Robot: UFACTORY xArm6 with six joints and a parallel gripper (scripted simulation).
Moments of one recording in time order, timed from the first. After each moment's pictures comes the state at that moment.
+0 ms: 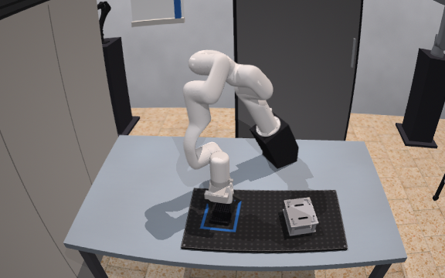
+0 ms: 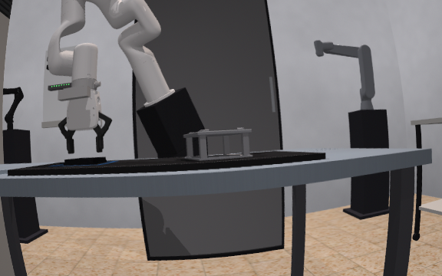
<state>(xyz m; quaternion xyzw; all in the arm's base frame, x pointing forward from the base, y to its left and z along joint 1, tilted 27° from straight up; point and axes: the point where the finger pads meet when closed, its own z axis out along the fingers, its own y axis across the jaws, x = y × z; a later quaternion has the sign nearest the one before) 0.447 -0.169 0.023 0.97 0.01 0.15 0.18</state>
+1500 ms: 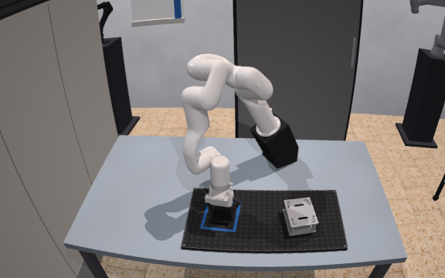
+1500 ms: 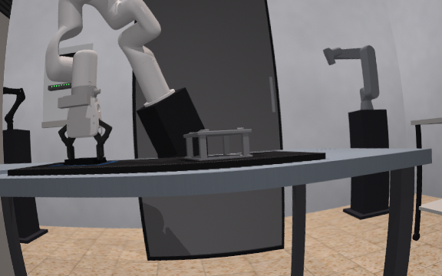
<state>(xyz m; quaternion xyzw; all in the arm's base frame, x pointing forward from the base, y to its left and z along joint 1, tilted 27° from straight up) 0.453 -0.176 0.005 0.97 0.01 0.15 0.18</state>
